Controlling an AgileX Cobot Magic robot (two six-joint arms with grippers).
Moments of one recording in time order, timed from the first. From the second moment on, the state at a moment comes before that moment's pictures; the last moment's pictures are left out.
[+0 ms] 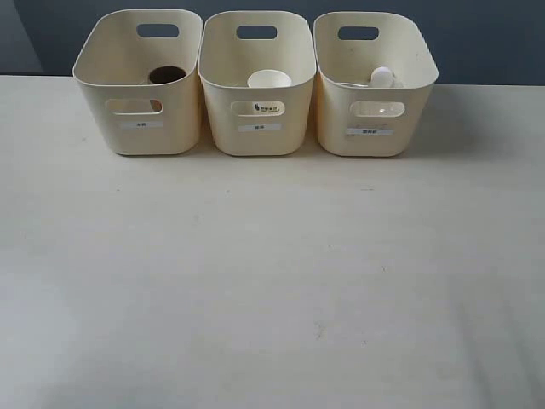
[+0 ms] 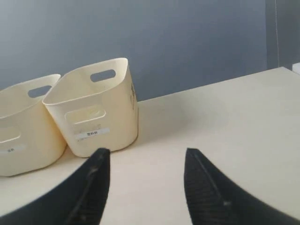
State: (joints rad) left arm -0.04 0.00 0.00 0.07 0.23 0.12; right arm 0.04 0.01 0.00 -0.30 0.19 0.55
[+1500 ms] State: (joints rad) left arm -0.04 0.00 0.00 0.07 0.23 0.12; right arm 0.04 0.01 0.00 0.07 0.17 0.04
